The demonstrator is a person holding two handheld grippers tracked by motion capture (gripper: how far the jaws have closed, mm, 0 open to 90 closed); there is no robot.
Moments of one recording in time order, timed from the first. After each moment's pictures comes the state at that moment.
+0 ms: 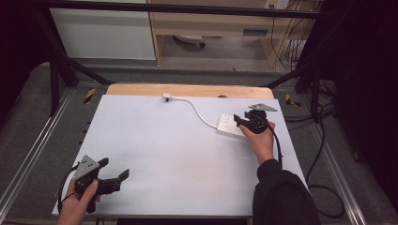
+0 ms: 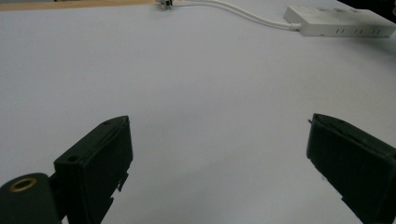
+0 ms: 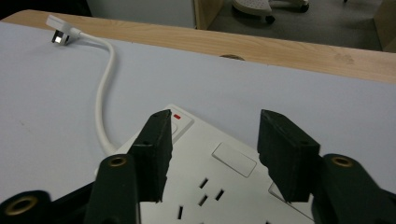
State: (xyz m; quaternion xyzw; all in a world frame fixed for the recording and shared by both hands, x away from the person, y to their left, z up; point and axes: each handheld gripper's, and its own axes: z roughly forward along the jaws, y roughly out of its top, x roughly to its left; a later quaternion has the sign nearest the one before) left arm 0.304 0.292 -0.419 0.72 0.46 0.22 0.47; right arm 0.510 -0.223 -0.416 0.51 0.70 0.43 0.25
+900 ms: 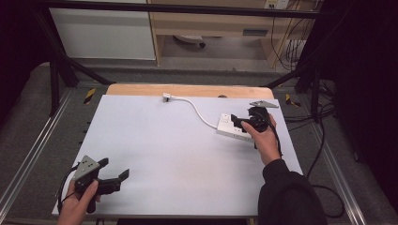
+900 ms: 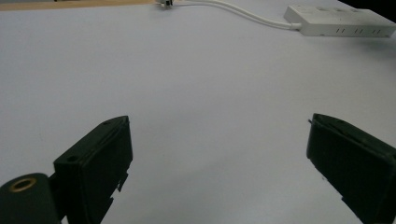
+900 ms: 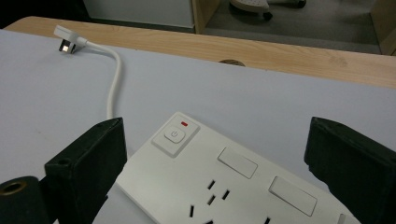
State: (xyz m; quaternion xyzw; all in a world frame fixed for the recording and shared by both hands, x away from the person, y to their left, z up) left arm 0.304 0.292 -0.419 0.72 0.46 0.22 0.47; right arm 0.504 -0.220 -0.396 0.52 0.70 0.43 0.25
